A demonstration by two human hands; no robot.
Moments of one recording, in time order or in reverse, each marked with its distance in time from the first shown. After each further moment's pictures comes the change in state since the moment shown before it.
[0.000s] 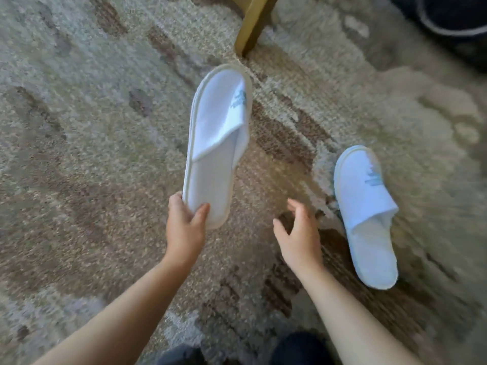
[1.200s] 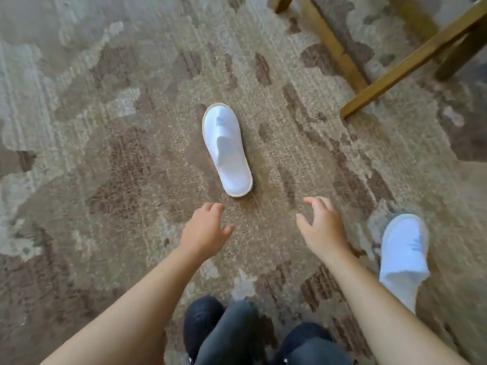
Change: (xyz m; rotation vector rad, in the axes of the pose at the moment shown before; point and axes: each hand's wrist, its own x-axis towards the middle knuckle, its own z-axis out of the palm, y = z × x) left_hand -0.063 0.100 -0.176 0.809 -0.219 -0.193; right_hand -0.057 -0.186 -0.060 -0.277 -0.346 -0.334
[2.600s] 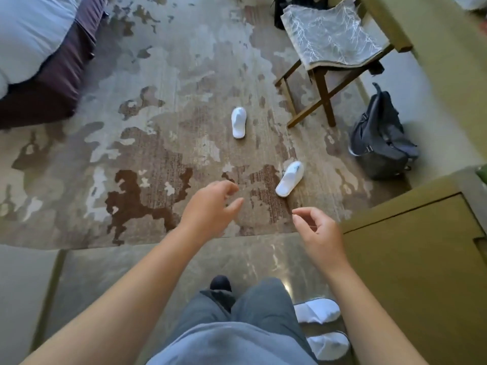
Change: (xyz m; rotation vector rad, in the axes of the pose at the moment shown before) left_hand -0.934 0.223 0.061 -0.416 0.543 0.145; right_hand -0.851 0.129 -0.352 0.346 -0.001 -0.472
